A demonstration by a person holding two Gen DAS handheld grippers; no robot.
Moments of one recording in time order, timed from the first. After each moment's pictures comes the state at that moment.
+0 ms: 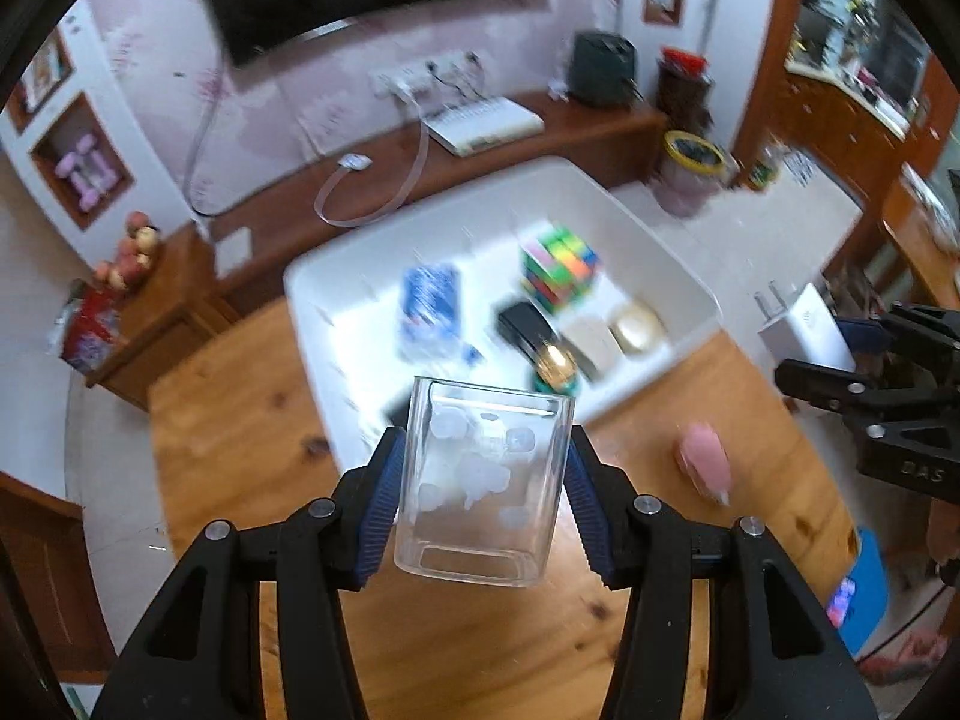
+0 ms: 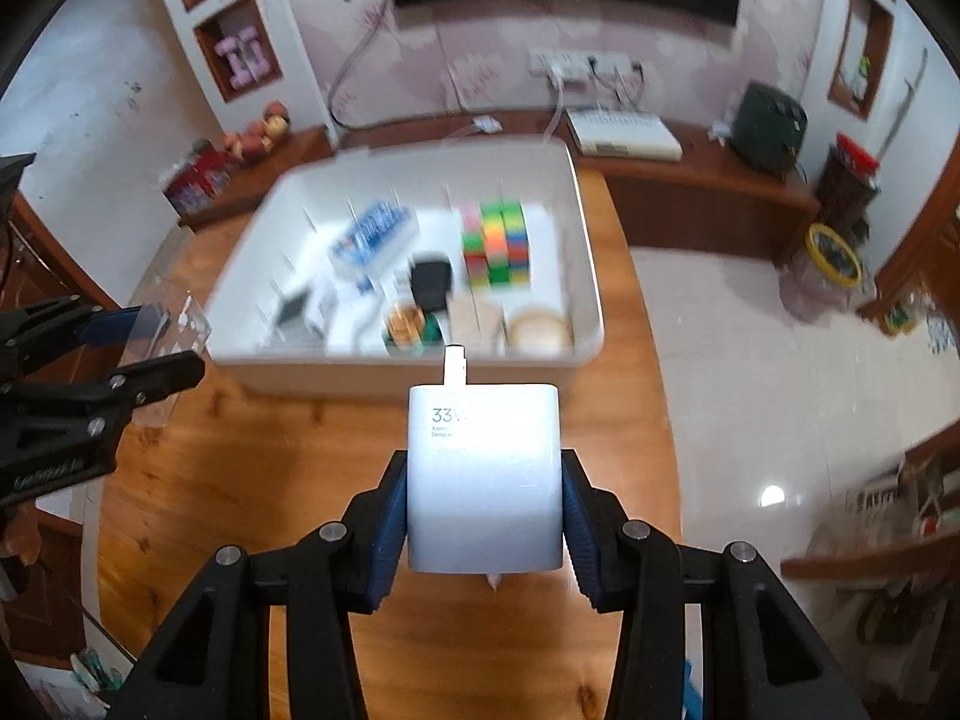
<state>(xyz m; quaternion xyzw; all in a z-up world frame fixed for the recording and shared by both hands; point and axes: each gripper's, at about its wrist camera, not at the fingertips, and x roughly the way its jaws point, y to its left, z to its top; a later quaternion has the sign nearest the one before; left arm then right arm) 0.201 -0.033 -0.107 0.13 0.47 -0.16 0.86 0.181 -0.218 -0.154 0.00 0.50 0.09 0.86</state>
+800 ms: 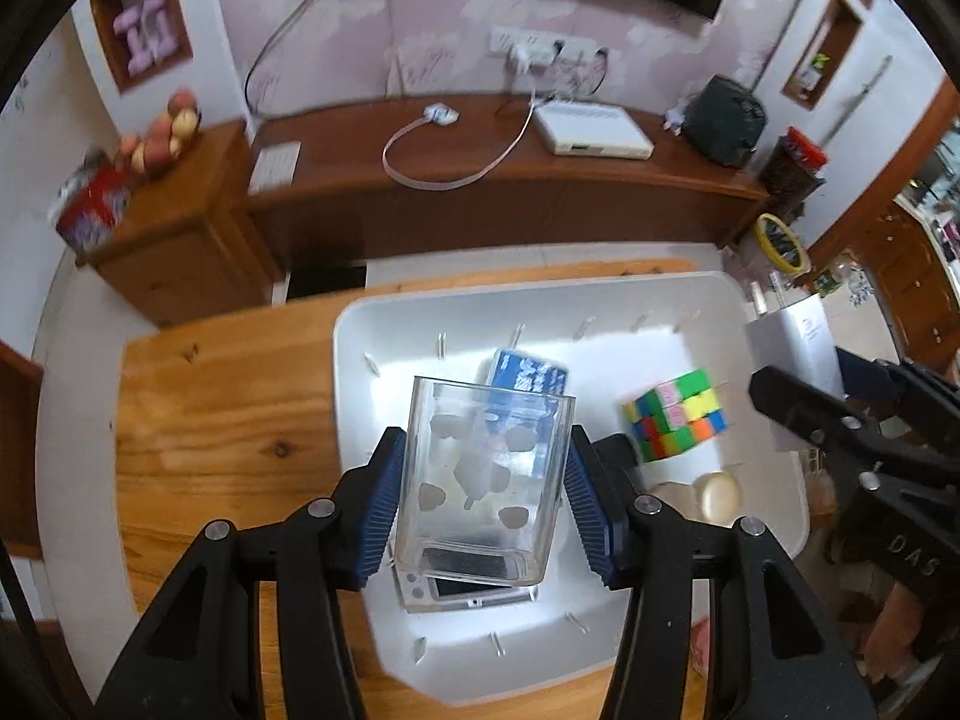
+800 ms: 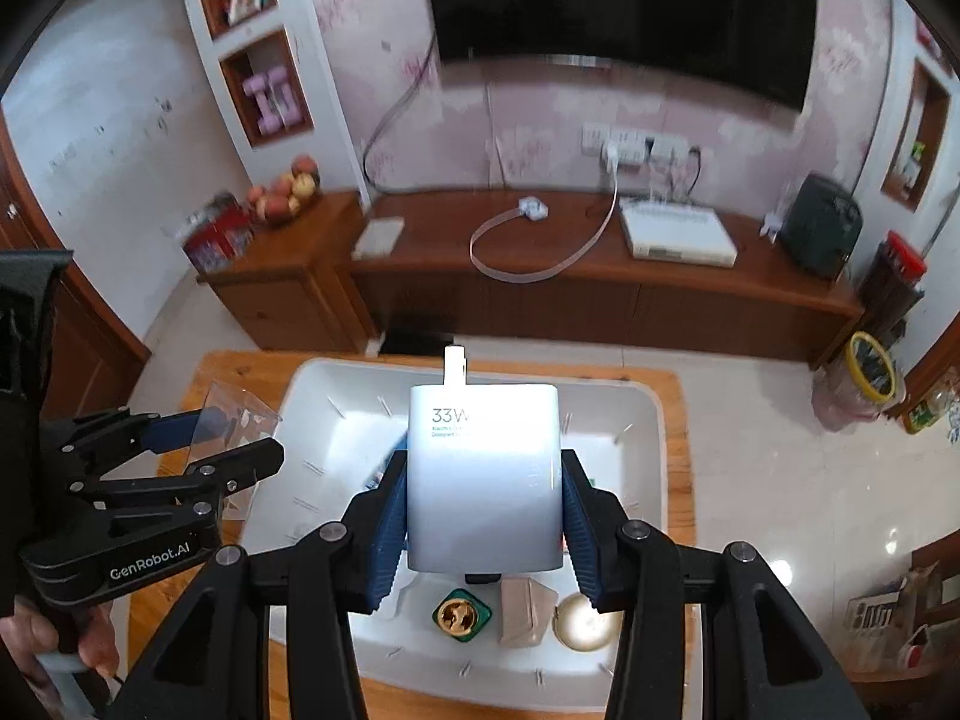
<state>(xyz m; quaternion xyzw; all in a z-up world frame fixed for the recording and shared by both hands) 0.352 0.005 -0.158 -0.02 0.54 -0.07 0.84 0.363 -0.154 -0.130 -0.02 0.49 0.12 0.86</state>
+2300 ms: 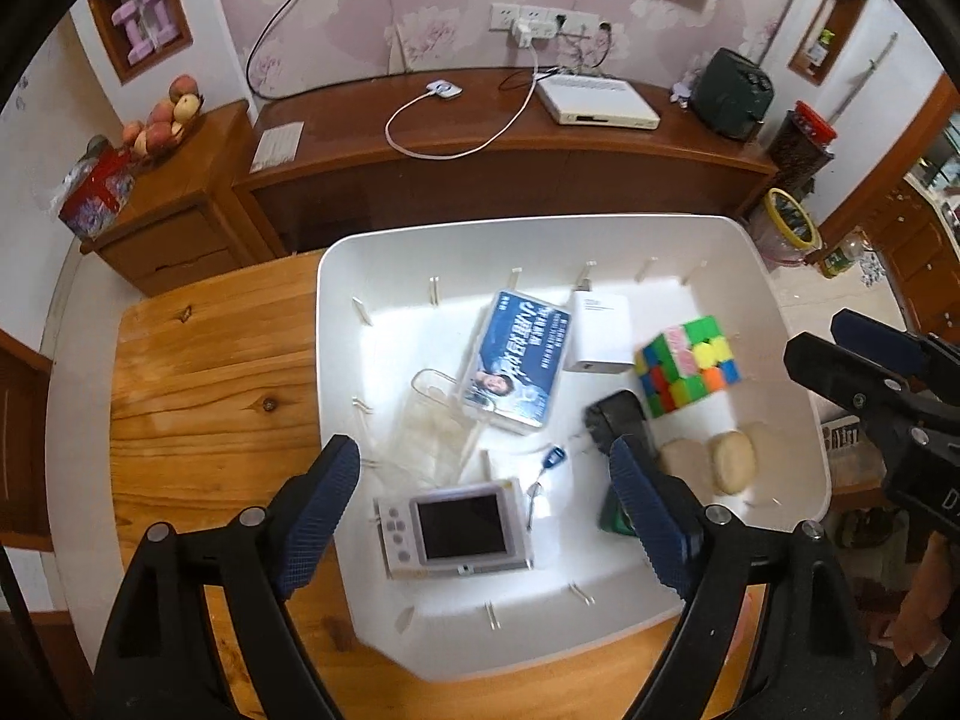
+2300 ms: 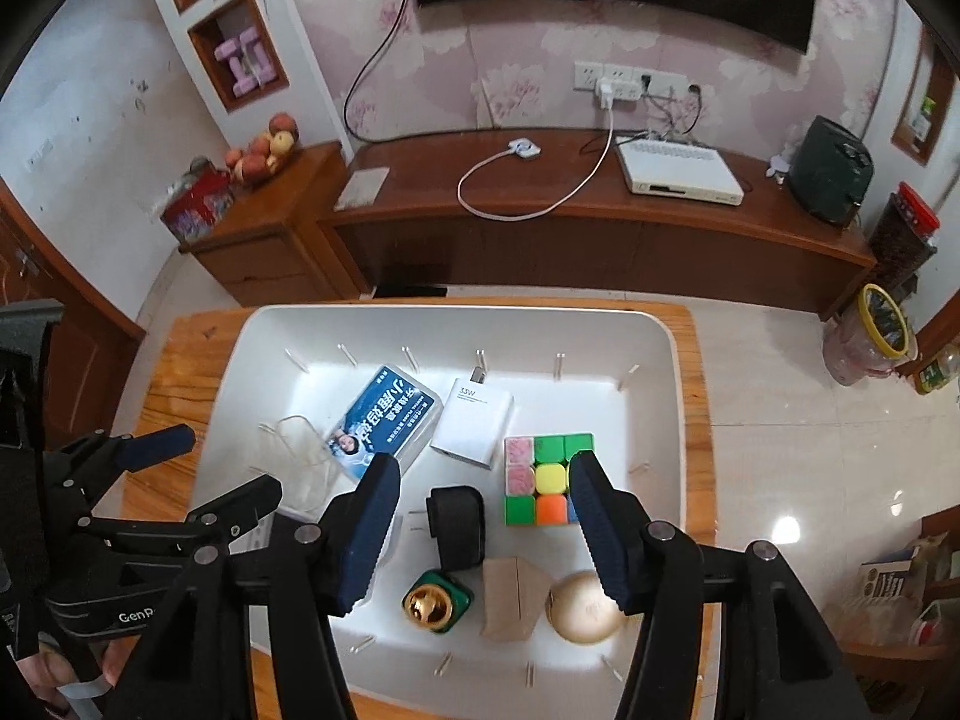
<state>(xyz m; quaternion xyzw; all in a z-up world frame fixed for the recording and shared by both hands) 0.321 -0.013 -0.159 0.00 0.55 -0.07 0.83 0.357 -0.174 -0.154 0.00 0.52 0.11 0.85</state>
